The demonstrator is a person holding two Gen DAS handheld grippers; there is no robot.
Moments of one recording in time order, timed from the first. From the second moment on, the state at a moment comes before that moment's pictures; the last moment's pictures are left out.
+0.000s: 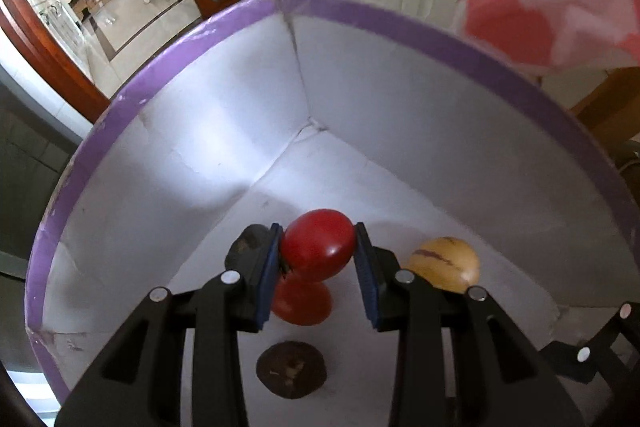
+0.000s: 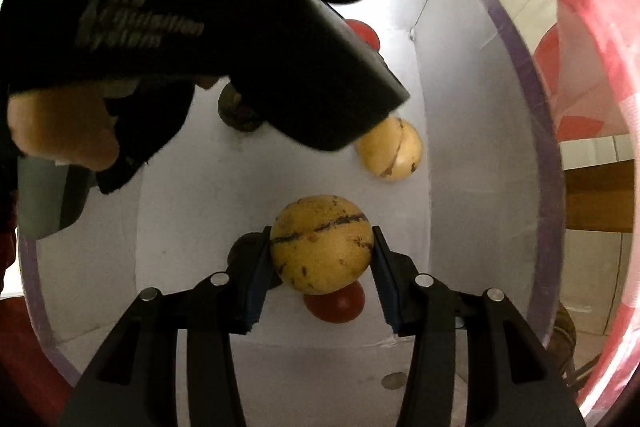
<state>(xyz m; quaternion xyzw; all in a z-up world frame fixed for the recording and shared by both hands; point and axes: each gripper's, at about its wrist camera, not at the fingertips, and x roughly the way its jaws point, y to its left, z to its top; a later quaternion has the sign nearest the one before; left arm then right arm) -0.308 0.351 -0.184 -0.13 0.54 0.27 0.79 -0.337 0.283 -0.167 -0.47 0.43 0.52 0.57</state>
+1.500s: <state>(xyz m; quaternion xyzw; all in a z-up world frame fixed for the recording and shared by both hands) -0.083 0.101 0.073 -0.07 0.29 0.08 0.95 -0.114 -0.060 0.084 -0.07 0.22 0.31 0.92</state>
